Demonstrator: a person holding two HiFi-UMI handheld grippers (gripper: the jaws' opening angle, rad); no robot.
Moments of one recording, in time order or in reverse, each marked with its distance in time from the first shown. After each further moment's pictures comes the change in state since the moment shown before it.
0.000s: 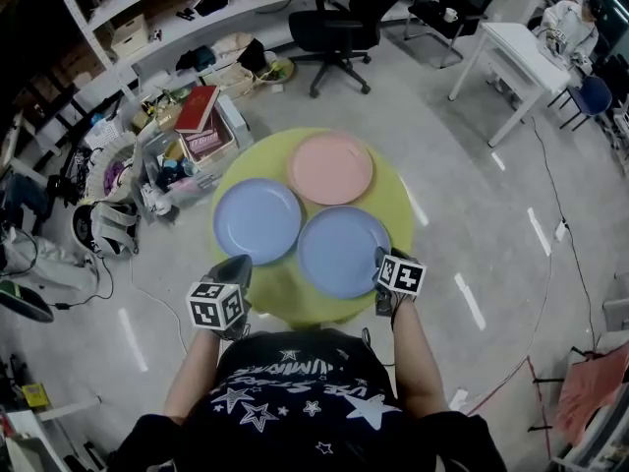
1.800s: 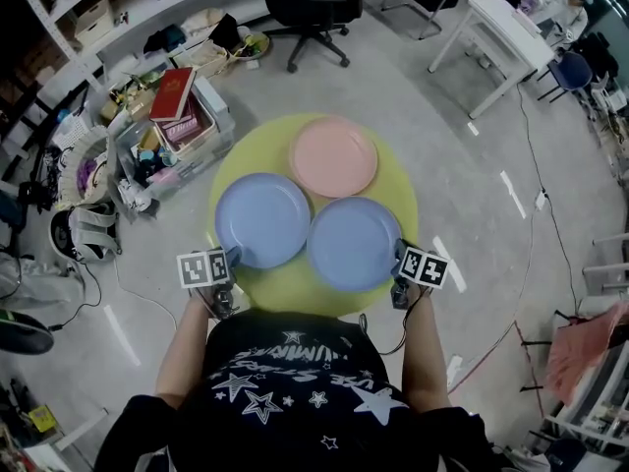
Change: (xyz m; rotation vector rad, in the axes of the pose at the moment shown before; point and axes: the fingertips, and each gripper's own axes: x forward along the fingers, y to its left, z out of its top) left arm 0.051 0.124 -0.042 -0.230 0.392 0.029; right arm -0.026 0.000 0.006 0.108 0.043 -0.081
